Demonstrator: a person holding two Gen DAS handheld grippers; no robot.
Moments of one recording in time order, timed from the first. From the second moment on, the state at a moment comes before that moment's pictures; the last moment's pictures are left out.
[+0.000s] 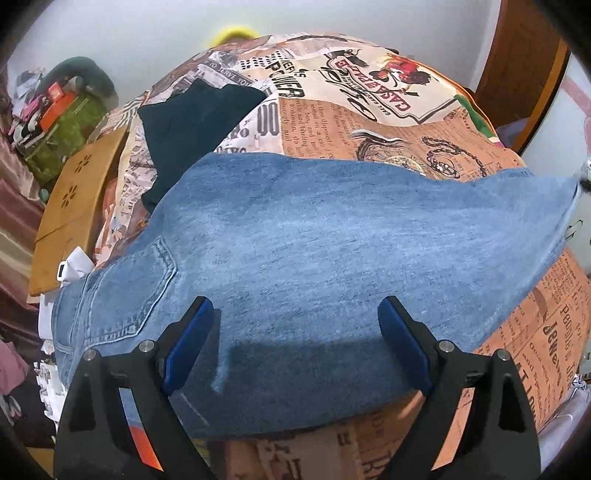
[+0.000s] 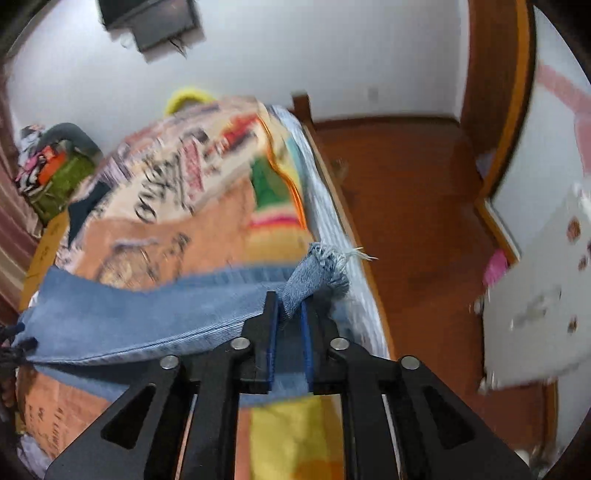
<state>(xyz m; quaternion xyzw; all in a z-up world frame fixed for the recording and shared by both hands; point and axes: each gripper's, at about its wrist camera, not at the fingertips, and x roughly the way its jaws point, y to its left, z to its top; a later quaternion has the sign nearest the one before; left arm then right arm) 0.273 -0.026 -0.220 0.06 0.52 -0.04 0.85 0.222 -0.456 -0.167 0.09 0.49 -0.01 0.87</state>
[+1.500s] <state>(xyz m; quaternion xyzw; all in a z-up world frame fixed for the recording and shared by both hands) 0.318 0.318 -0.302 -0.20 0.55 0.10 0.80 0.364 0.018 -0.232 -0.06 0.51 0.33 0.79</state>
